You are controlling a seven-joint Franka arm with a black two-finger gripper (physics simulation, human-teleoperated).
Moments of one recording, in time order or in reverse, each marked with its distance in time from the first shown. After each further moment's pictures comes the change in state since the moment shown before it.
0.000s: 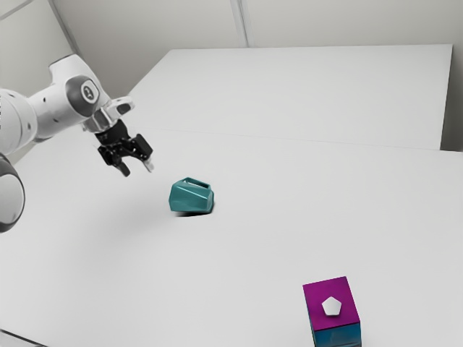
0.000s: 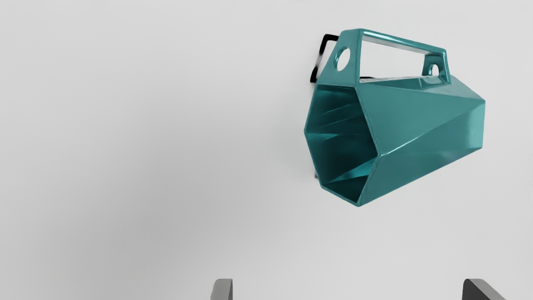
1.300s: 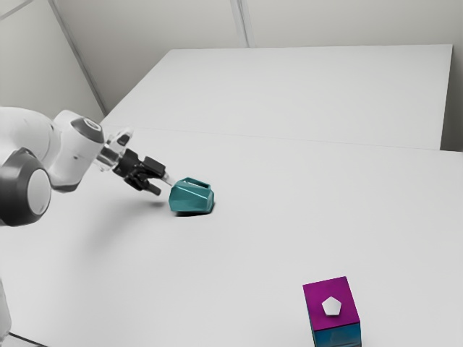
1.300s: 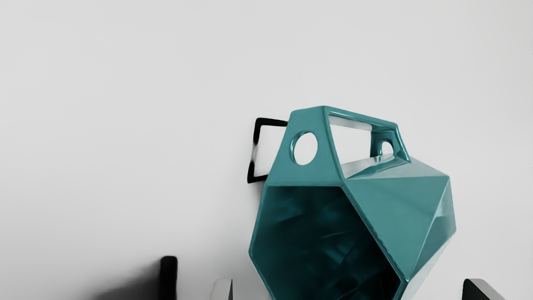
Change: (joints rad) arm 0.065 0.158 0.001 -0.098 -0.580 0.081 0.474
